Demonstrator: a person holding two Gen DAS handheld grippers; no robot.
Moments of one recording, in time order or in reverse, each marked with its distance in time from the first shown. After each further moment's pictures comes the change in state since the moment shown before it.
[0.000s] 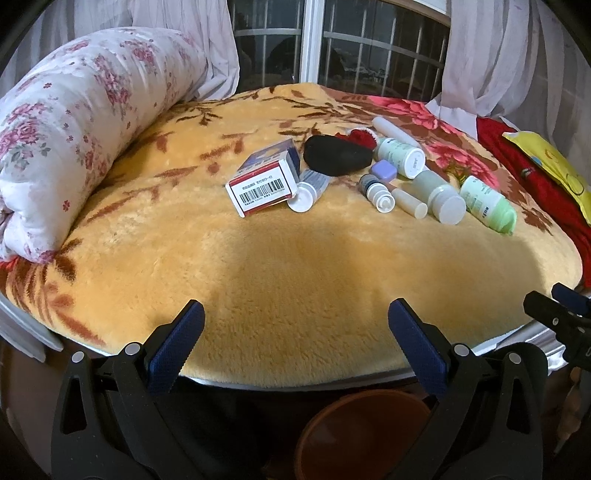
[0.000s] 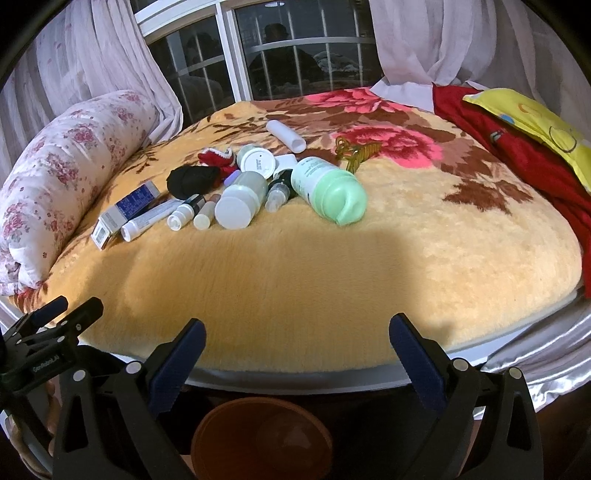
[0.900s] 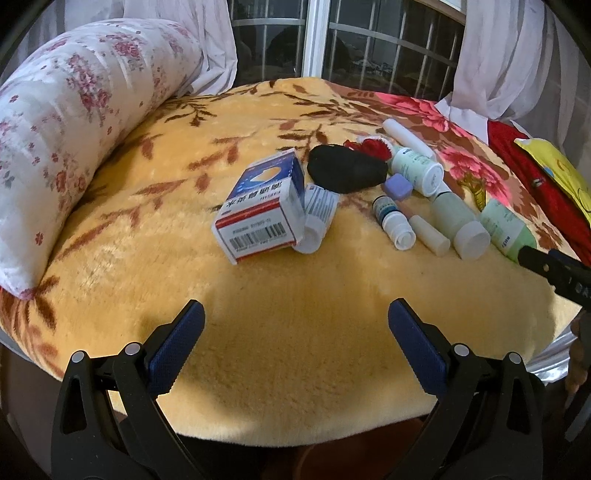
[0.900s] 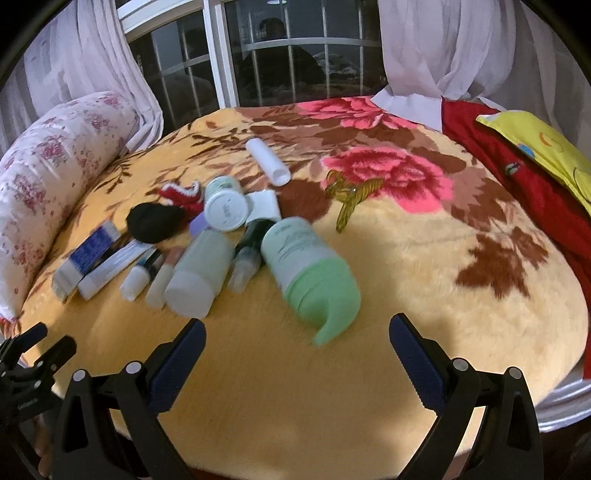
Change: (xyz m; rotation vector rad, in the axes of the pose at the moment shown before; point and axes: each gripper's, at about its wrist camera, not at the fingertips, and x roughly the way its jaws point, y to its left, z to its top) left arm 0.035 0.004 0.044 -0.008 0.042 -0.009; right arm 0.056 -0.015 0.080 -0.035 0.001 -0.048
